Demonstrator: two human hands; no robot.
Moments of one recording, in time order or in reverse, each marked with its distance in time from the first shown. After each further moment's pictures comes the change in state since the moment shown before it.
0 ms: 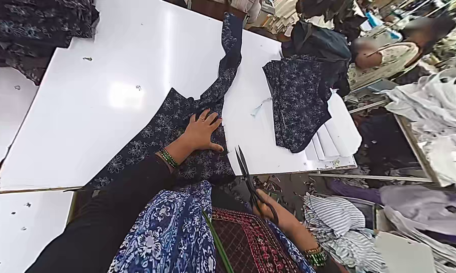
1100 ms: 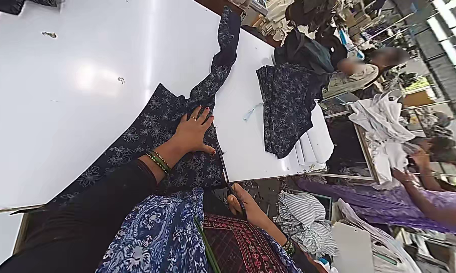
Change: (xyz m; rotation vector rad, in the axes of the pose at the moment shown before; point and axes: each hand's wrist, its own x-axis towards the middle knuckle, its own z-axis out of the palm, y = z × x) left_hand 0.007 -0.005 -0.005 -0.081 -0.009 -0.035; right_hand 0.035 -0.055 0.042 -0.003 0.087 0.043
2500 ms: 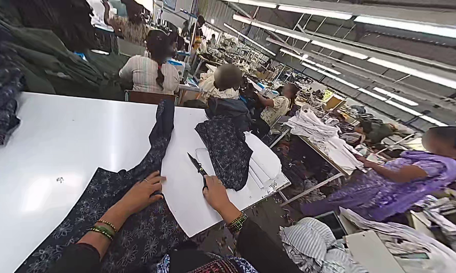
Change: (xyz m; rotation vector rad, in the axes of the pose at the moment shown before) left_hand 0.024 -0.020 -0.003 0.001 0.123 0.385; right_hand 0.081 -0.053 -0.099 -0.806 0.602 -0.069
